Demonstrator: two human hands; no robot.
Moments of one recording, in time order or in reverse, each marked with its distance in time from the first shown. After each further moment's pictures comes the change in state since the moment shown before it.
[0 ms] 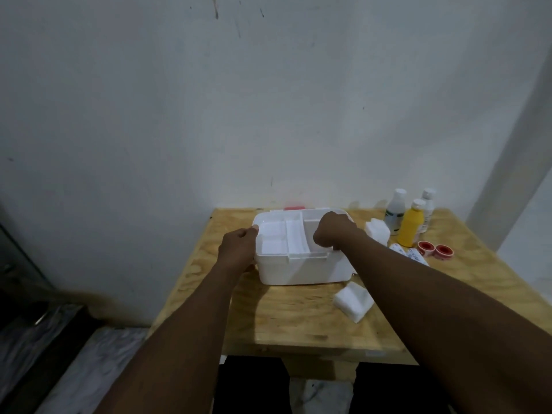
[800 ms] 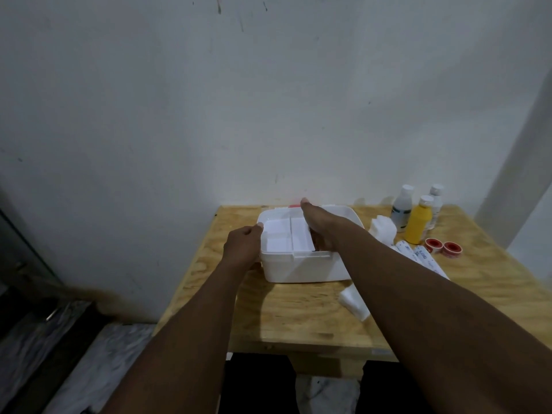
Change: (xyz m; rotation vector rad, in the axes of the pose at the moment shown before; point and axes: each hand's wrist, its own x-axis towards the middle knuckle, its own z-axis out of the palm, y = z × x) left_hand -0.007 0.006 0.001 0.015 0.001 0.002; right_hand 0.014 -0.023 0.012 1.029 -0.313 0.198
